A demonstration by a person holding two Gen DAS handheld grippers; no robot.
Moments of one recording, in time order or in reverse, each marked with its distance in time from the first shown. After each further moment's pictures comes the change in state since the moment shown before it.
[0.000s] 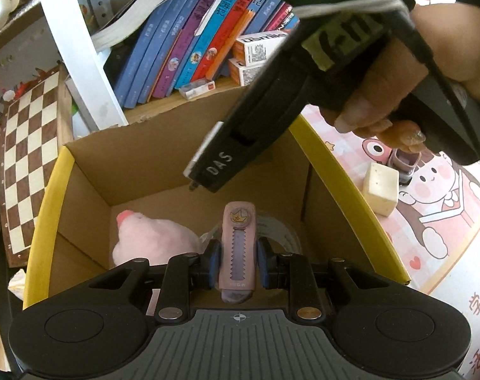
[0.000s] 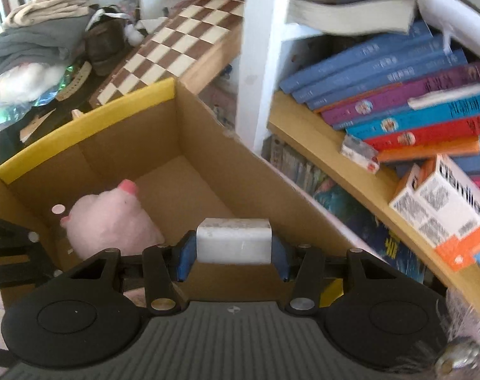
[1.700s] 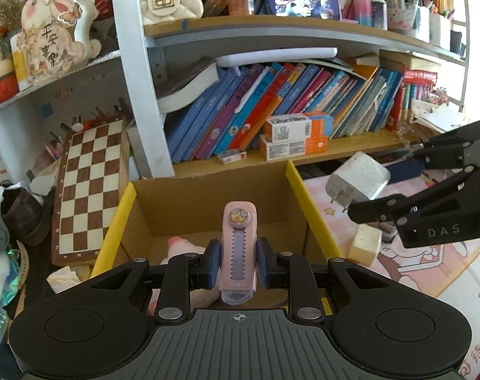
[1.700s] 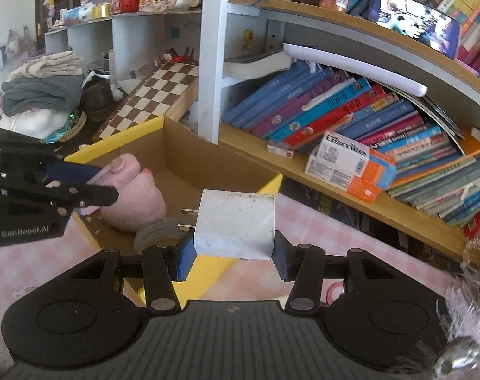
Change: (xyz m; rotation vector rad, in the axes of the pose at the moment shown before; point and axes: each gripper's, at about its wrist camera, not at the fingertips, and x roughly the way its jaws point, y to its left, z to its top) left arm -0.090 0.002 -0.024 -0.119 -0.265 0.088; right arm -0.146 0.038 -0.110 0.166 -0.229 -0.196
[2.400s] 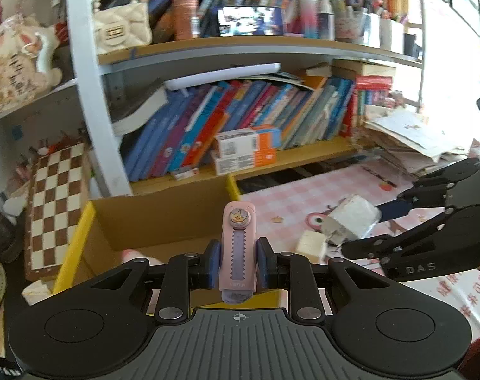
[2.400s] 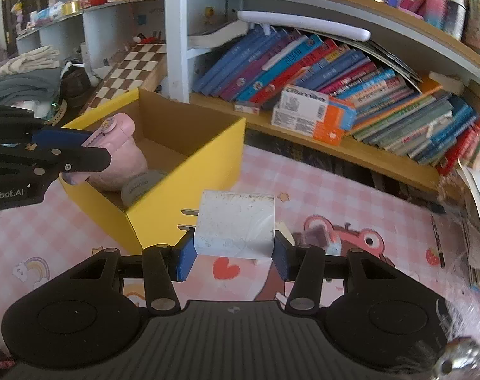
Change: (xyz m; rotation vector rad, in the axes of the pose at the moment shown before) left arm -0.031 -0.039 -0.002 0.051 -0.059 -0.107; right arm -0.041 -0.010 -0.056 0.113 0.068 -0.077
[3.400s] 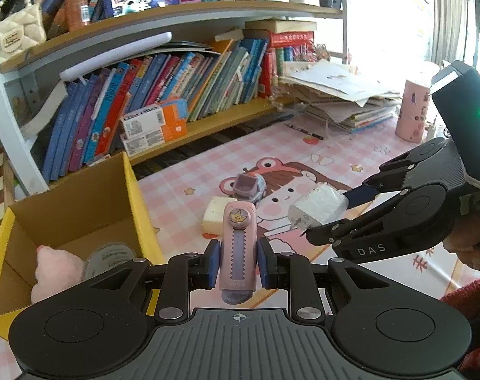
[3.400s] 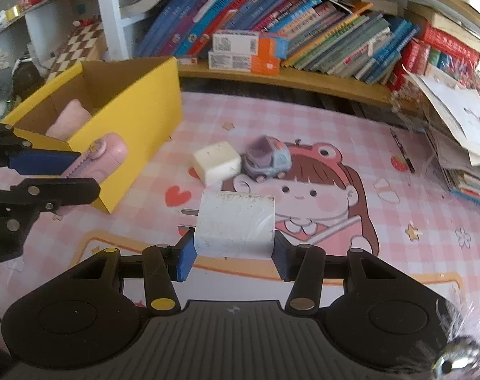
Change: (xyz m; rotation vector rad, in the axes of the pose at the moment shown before) left arm 0.014 -0.081 -0.021 0.171 0.084 -0.203; right arm -0.013 -0.032 -0.073 0.194 0.099 -0.115
